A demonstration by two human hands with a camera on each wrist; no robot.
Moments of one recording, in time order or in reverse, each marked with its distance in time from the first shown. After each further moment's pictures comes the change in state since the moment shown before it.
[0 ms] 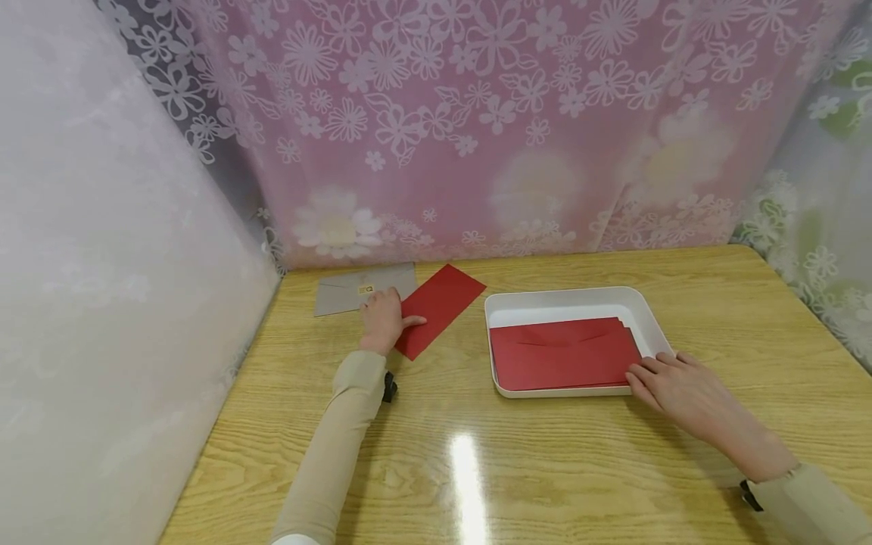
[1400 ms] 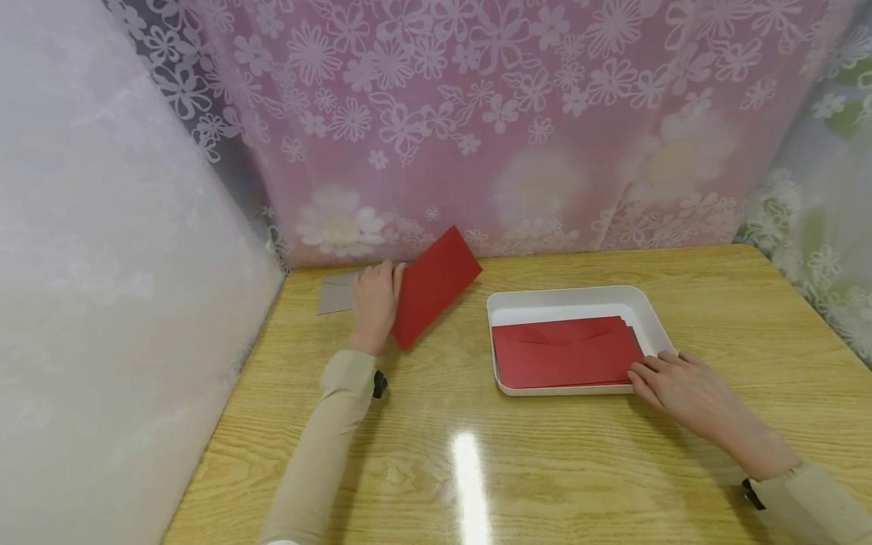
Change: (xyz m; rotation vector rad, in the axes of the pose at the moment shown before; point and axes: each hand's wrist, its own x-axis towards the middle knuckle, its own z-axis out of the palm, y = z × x) left_hand -0.003 -0.006 -0.035 -0.157 0.585 0.227; right_hand 0.003 -0.002 -0.002 0.057 -0.010 0.083
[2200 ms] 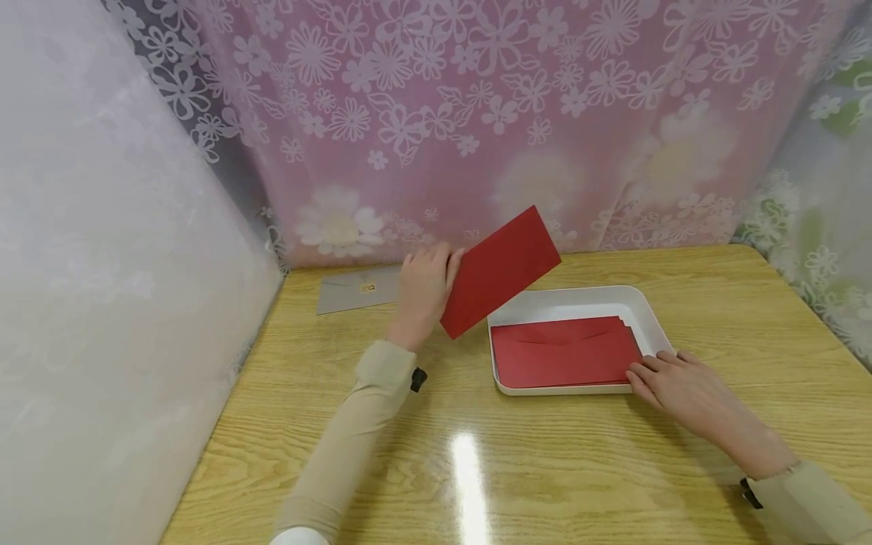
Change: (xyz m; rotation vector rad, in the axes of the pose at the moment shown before) left_hand 0.022 0.087 -0.019 -0.126 0.079 0.203; right_hand -0.003 0.002 -0.004 -0.039 -0.077 -0.036
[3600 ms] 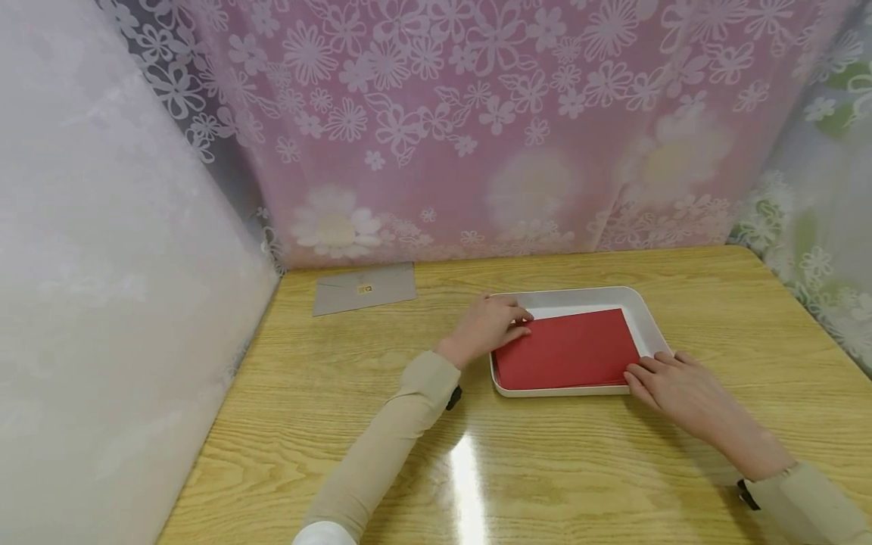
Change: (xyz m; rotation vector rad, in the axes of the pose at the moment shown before) left_hand -0.021 0.061 0.060 -0.115 -0.663 0.330; right_hand 0.002 -0.002 0.003 0.048 0.047 0.066
